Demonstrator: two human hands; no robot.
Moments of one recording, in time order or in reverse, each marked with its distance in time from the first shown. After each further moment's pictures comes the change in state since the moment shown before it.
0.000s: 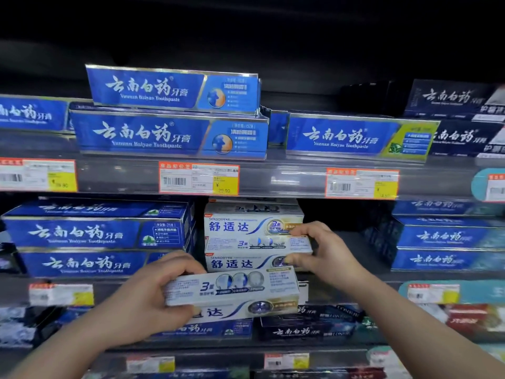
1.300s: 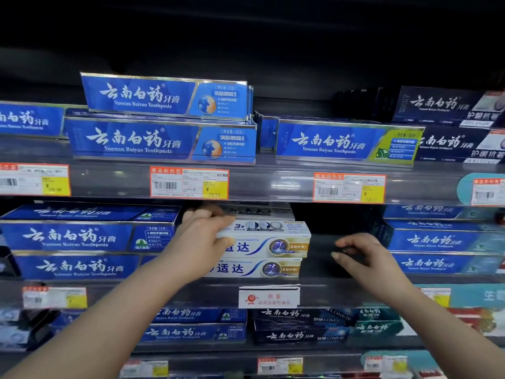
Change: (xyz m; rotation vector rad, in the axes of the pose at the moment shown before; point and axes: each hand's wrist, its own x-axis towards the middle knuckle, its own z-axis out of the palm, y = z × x) left_hand 0.086 0.042 0.027 0.484 0.208 -0.221; right_hand -0.028 0.056 -0.053 -0.091 0.256 -0.003
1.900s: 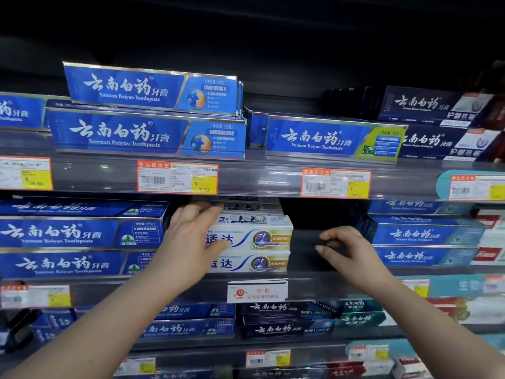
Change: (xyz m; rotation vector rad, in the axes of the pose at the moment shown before) left_hand -0.015 0.006 0.007 -0.071 0.149 0.023; right_hand 0.000 -0.012 0.002 -0.006 -0.012 -0.004
